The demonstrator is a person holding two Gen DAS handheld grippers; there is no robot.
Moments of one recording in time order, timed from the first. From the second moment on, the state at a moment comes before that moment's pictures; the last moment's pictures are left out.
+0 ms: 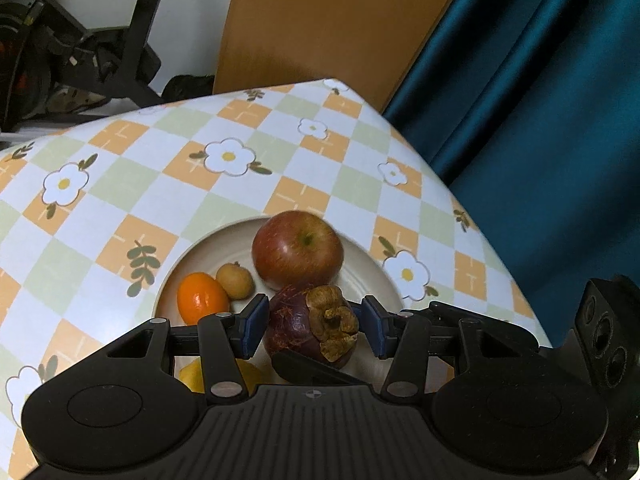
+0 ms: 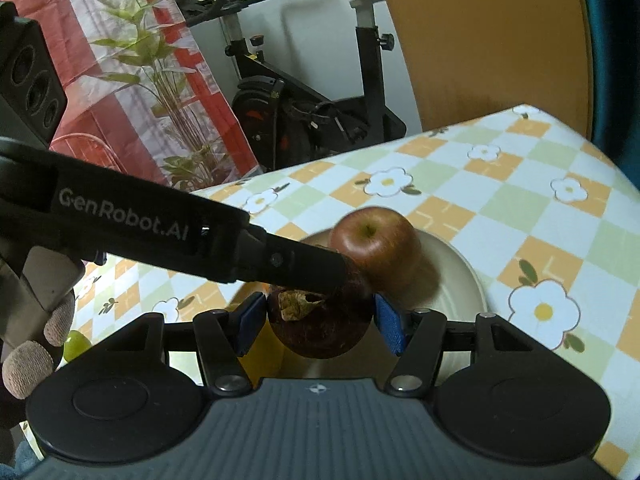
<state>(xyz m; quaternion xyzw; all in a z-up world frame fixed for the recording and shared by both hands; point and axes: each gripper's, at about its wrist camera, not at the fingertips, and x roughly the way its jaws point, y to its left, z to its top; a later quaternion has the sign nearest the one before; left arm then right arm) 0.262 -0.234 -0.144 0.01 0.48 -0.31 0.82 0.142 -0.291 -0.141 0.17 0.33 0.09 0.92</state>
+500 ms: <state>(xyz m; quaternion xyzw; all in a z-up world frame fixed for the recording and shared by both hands) 0.280 -0.228 -0.157 0.00 0.49 -0.28 0.83 0.157 -0.288 -0.159 0.19 0.32 0.11 0.92</state>
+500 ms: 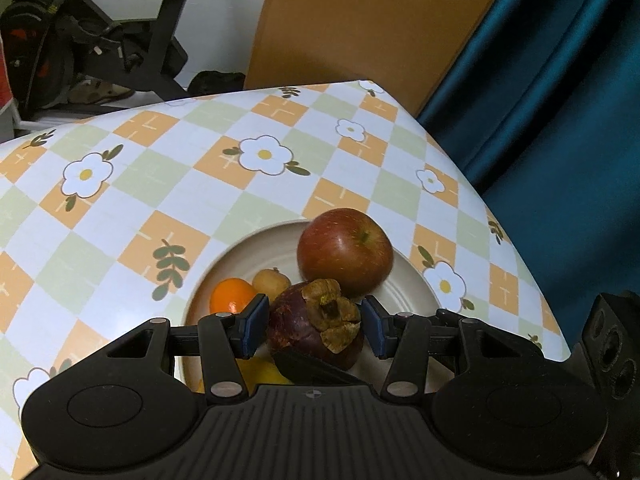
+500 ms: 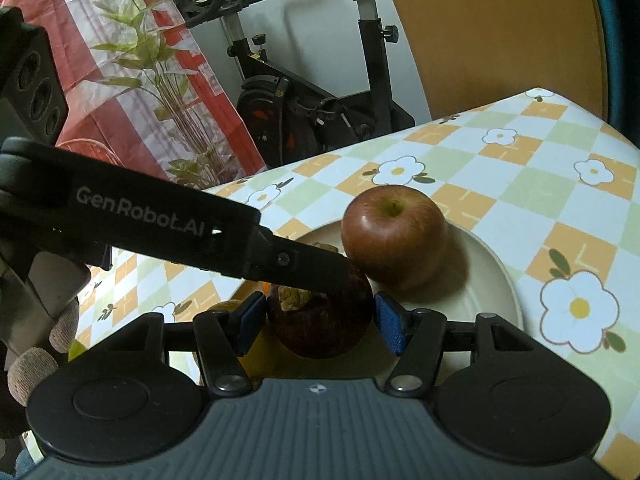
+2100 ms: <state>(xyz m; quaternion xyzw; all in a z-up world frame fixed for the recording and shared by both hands) 0.248 -0.118 -0.091 -0.07 0.42 -0.25 0.87 0.134 -0.255 -0.116 0.12 0.32 0.09 0.93</state>
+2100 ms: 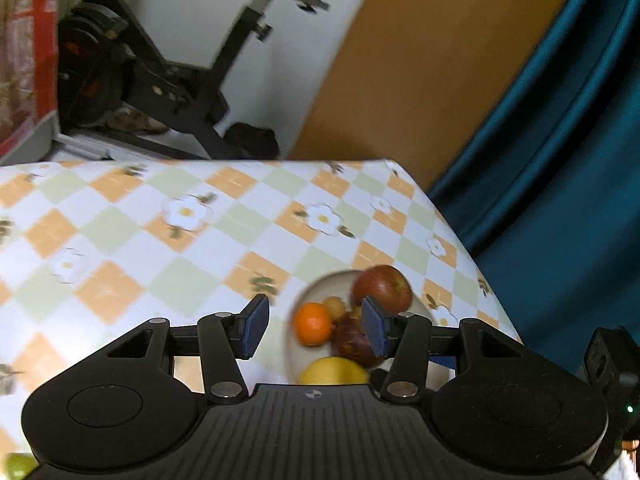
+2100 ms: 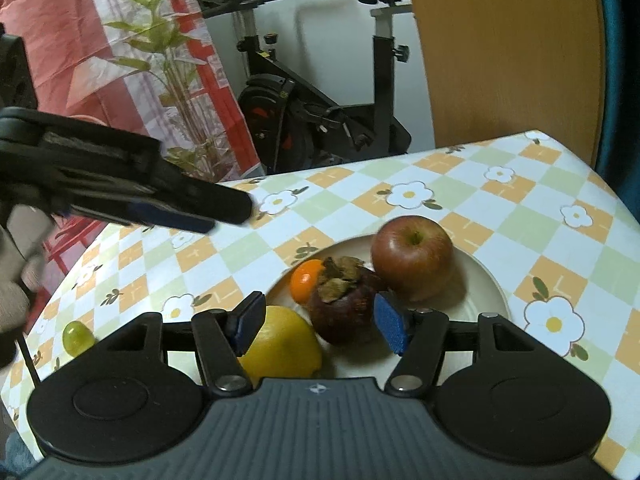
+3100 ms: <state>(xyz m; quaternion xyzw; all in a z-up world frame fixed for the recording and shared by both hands) 0.174 0.095 -0.109 -0.12 0.42 -0.08 0.90 0.161 -0.125 -0.114 0.06 0.36 0.22 0.90</state>
